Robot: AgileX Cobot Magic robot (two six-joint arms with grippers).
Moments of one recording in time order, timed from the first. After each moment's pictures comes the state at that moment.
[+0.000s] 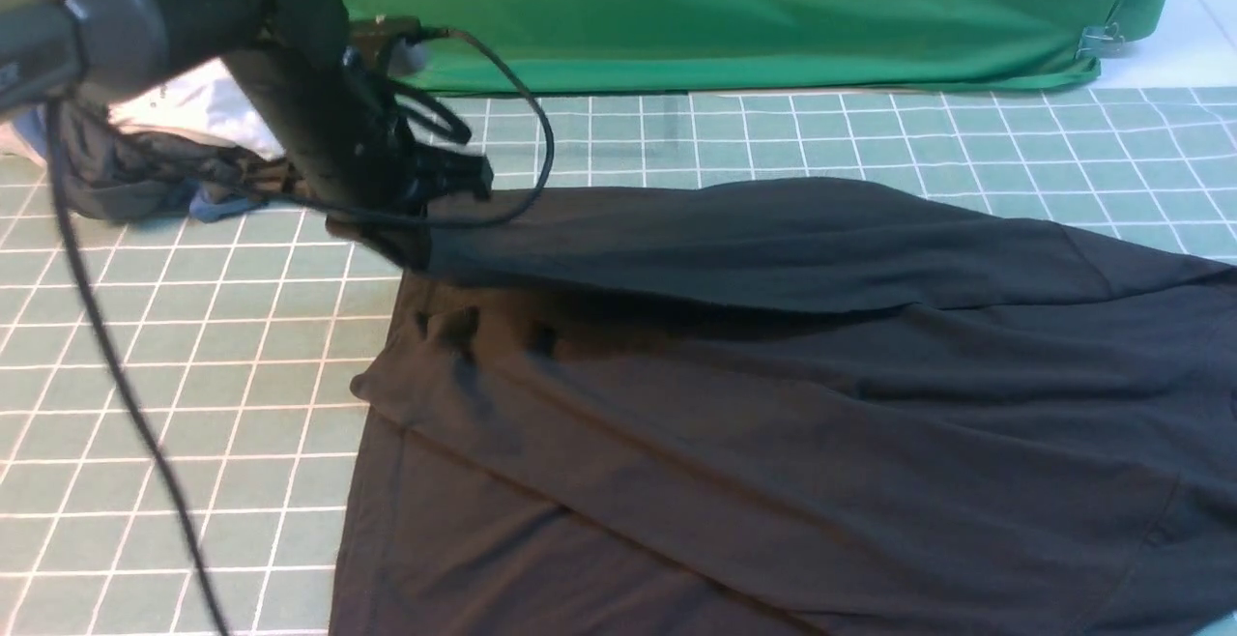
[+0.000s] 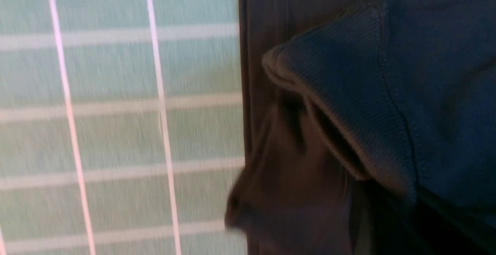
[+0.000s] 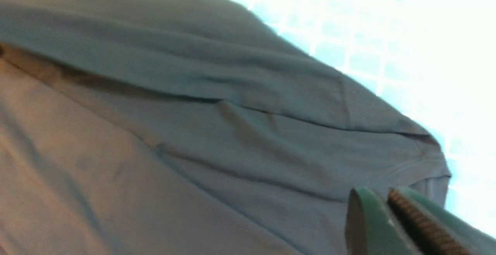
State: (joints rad) right arm 0.21 1.06 -1.15 0.01 0.97 -0.11; left arm -0.19 1.88 -1.47 -0.08 1.01 -0.15
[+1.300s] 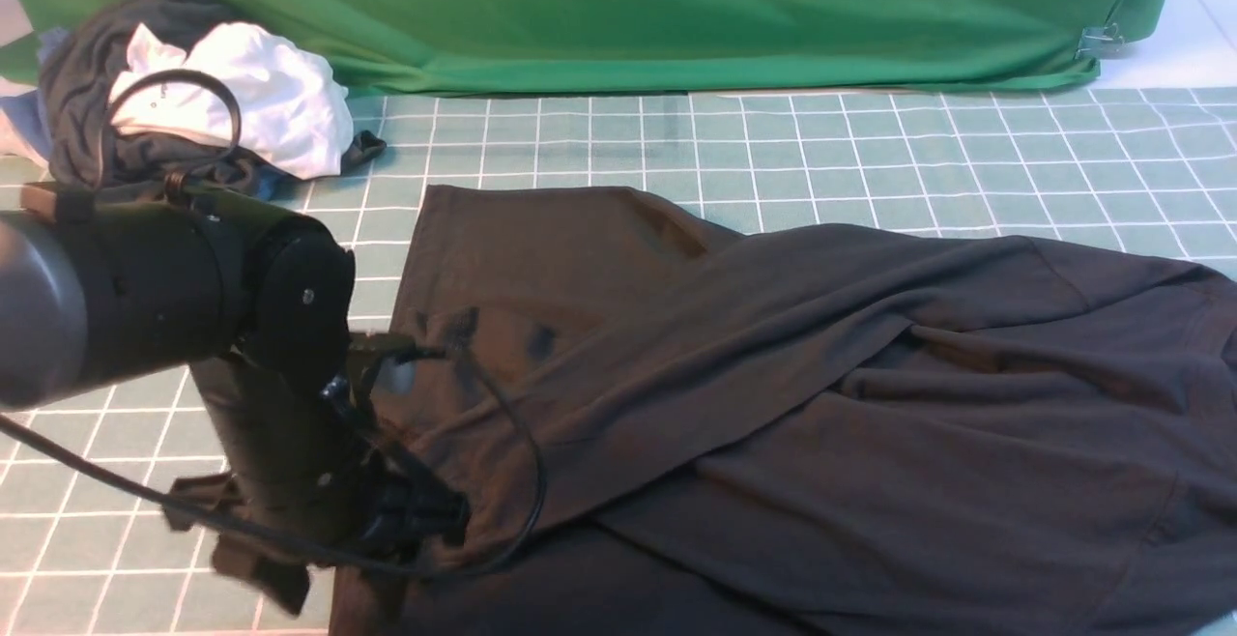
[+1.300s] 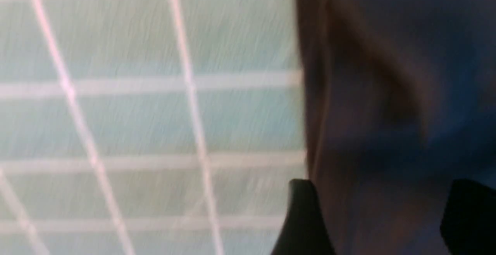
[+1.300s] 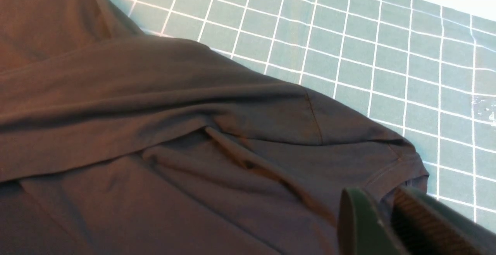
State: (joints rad) right arm 0.21 1.06 -1.15 0.00 0.94 -0.11; left arm -0.41 1.59 -0.88 -0.05 1.09 -0.34
